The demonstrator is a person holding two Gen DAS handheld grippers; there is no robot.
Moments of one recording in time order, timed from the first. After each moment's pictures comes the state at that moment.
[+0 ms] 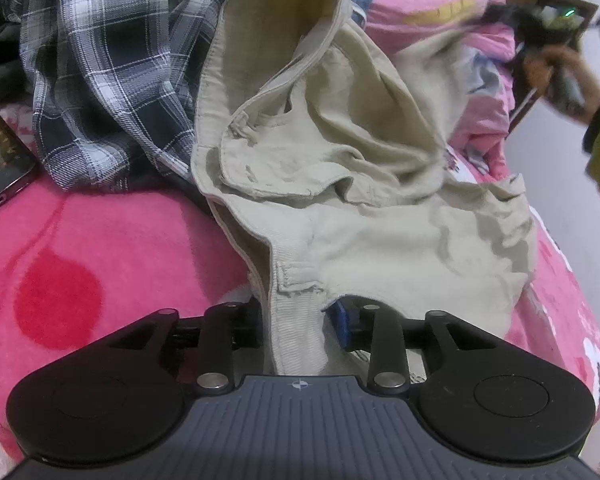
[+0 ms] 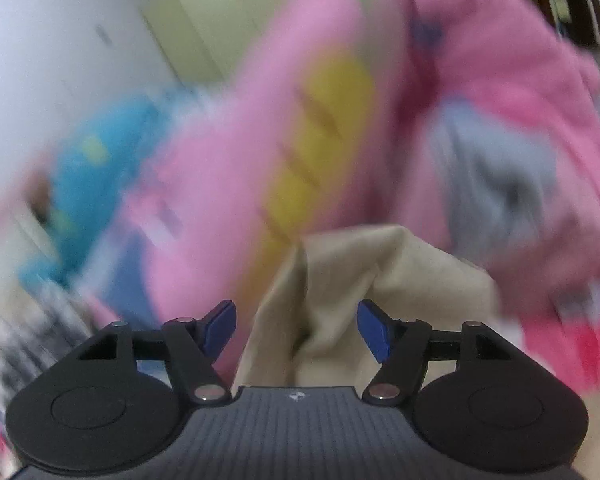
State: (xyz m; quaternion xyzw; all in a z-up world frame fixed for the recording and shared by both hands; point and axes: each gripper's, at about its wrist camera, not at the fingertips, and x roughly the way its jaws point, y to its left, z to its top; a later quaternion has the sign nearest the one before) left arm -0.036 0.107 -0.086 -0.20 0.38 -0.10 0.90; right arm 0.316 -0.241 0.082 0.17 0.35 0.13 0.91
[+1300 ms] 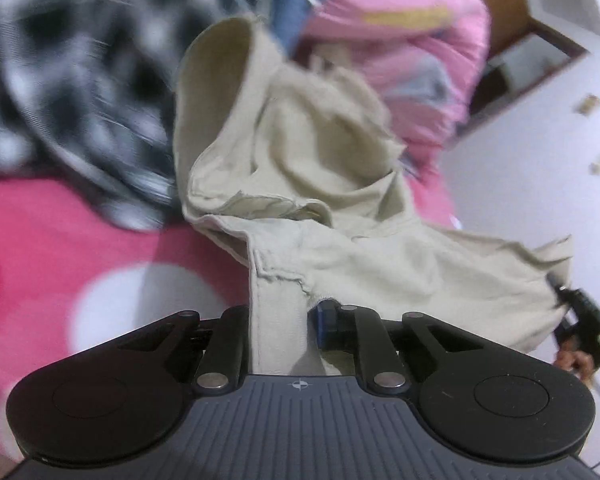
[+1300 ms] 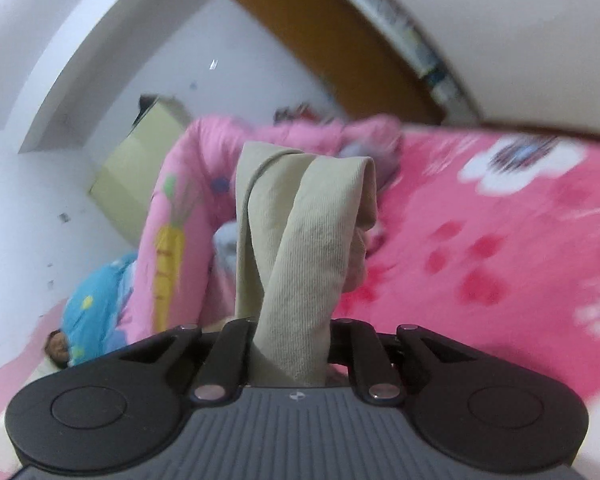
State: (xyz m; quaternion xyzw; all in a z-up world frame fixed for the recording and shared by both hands) left arm -0.019 0.086 -0.042 -0.32 0.43 -0.19 0.82; right arm -0.053 -0.518 0.030 0.35 0.16 0.01 0.92
